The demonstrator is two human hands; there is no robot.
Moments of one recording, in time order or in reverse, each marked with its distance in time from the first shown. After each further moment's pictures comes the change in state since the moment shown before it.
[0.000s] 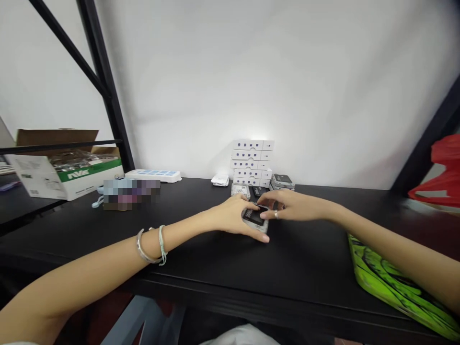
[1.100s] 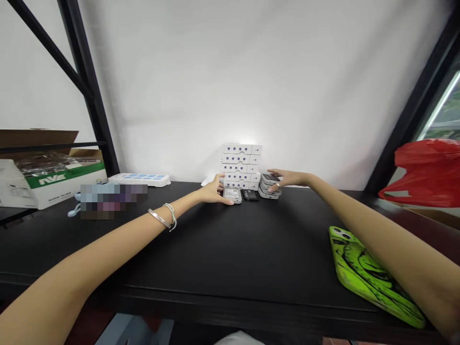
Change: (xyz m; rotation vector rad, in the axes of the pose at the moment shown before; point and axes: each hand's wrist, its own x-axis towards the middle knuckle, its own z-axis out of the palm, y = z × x) left_hand 0.074 -0.092 -0.017 -0.335 0.113 -0.056; right_hand 0.030 0.139 -0.050 0.106 0.087 0.364
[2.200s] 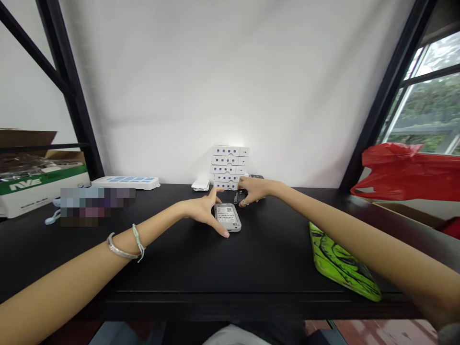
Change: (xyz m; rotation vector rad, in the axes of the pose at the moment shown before) left_hand -0.067 0.063 0.008 0.135 -0.188 -0.100; right_hand -0.015 -0.095 0.038 -0.301 -0.054 -0.255
